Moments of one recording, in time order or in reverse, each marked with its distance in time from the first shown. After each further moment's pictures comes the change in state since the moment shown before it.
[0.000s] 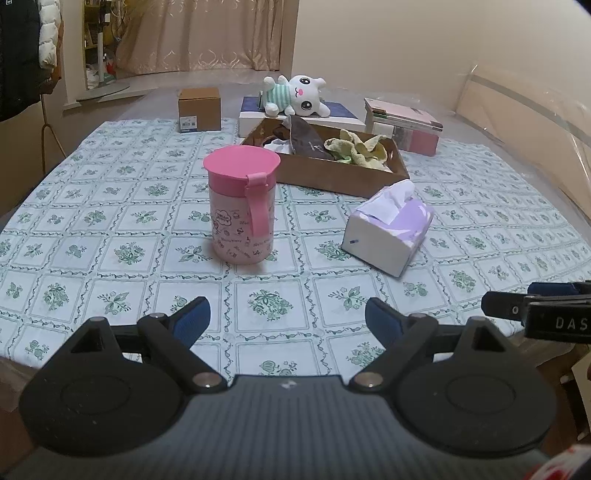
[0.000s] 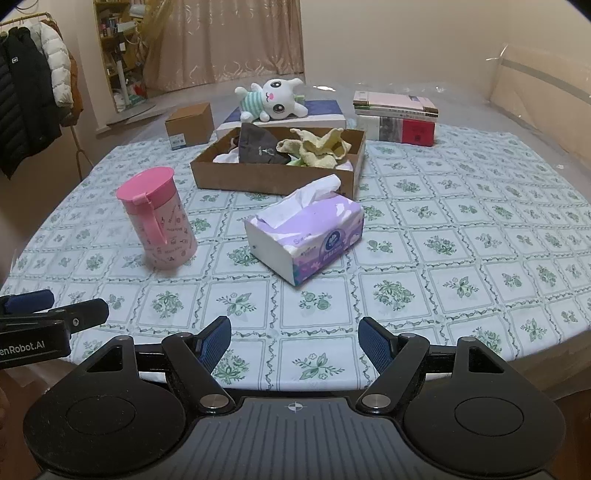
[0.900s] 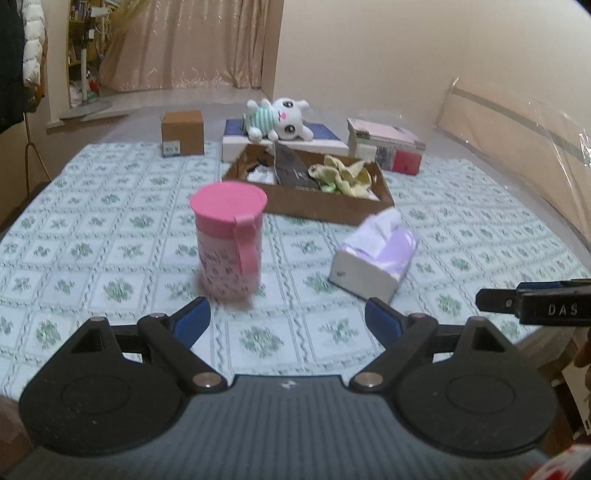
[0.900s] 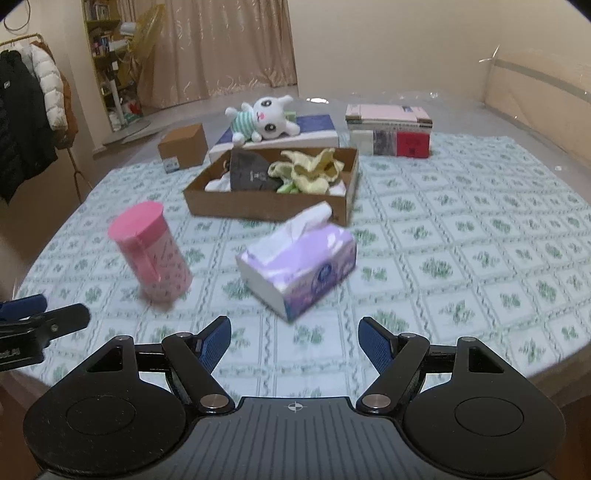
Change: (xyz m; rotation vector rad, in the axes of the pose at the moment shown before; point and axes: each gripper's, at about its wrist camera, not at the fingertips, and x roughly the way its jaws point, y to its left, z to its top) left arm -0.004 0.006 0.025 0.026 -0.046 -0.067; right arm -0.002 -0.013 0.024 0.028 -0.023 0.015
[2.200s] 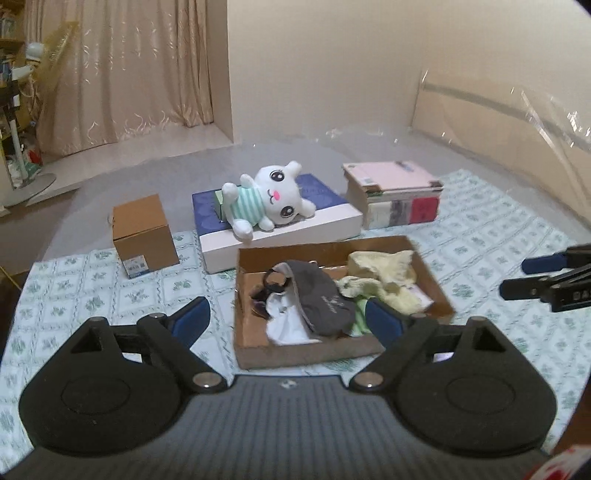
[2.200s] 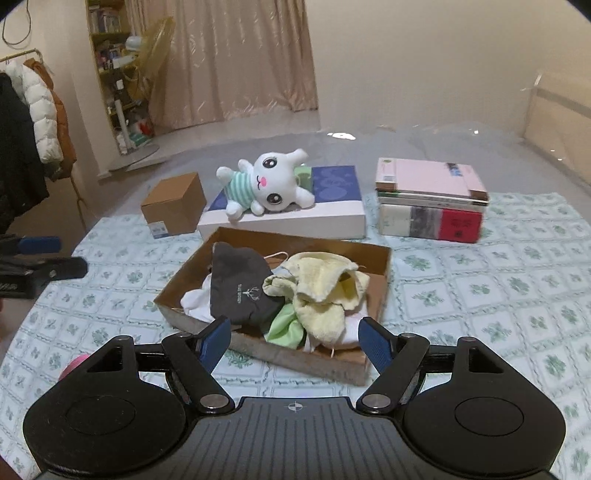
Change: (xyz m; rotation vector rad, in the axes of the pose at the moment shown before) left arm 0.158 0.063 0.225 0.208 -0.055 -0.098; right arm 0.130 -0.030 0.199 -0.024 -0.072 0.070
